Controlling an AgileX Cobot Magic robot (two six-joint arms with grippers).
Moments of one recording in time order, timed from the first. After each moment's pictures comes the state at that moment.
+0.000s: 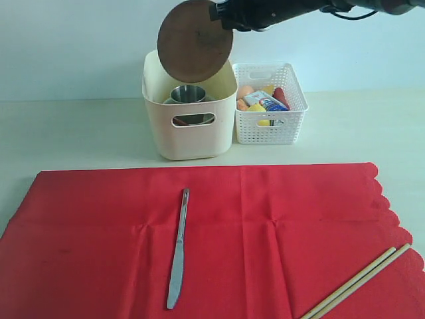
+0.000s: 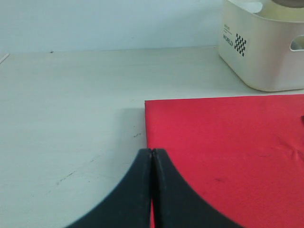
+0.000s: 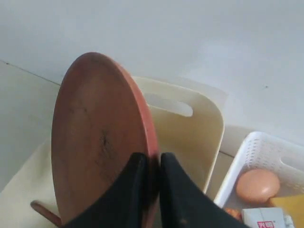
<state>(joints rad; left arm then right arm) -0.05 0.01 0.00 0.00 0.37 0.03 0.30 2.19 -1.97 0.70 0.51 -0.62</state>
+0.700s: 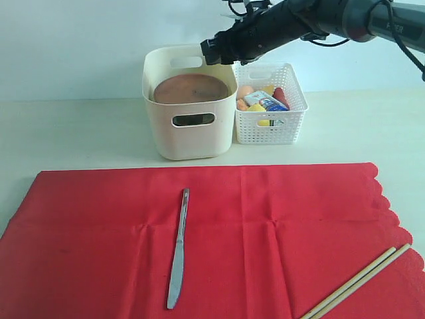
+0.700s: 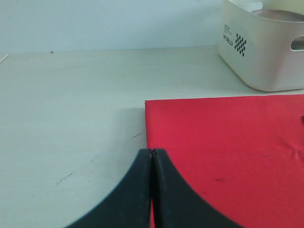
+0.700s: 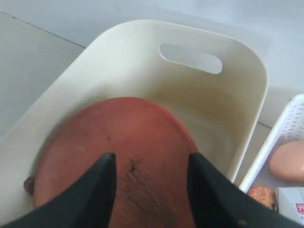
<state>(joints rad) -0.05 0.01 0.00 0.00 0.37 0.03 0.30 2.33 -2.08 0.69 0.64 -0.62</state>
